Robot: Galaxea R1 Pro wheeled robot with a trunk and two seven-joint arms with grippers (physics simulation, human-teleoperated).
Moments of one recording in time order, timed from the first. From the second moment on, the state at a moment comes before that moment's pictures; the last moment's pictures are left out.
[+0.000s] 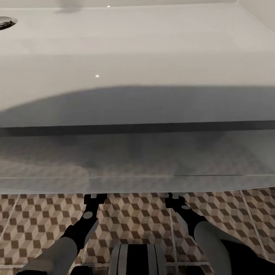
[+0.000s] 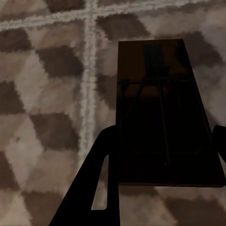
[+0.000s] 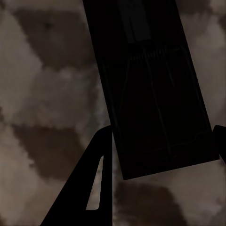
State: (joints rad) left arm -0.68 -0.05 -0.06 -0.42 -0.09 -0.26 0.26; right arm -0.86 0.07 -0.23 -0.13 0.28 -0.11 -0.01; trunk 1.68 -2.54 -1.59
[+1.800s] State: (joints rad) left arm -0.69 -0.05 -0.06 -0.42 -0.09 -0.26 0.26; right arm -0.86 0.07 -0.22 -0.13 0.28 -0.11 -0.01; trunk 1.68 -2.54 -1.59
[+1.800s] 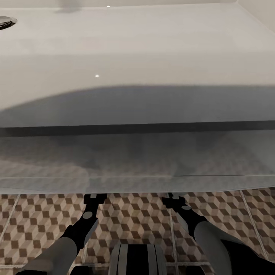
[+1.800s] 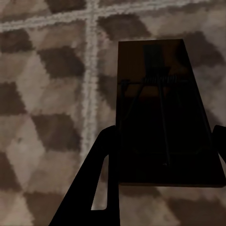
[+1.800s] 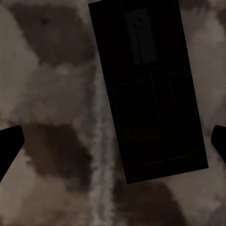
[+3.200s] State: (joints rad) left arm -0.68 -0.05 -0.06 -0.37 -0.08 -0.32 0.25; right arm -0.86 0.06 -0.22 -0.13 0.27 -0.11 -0.01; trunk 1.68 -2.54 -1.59
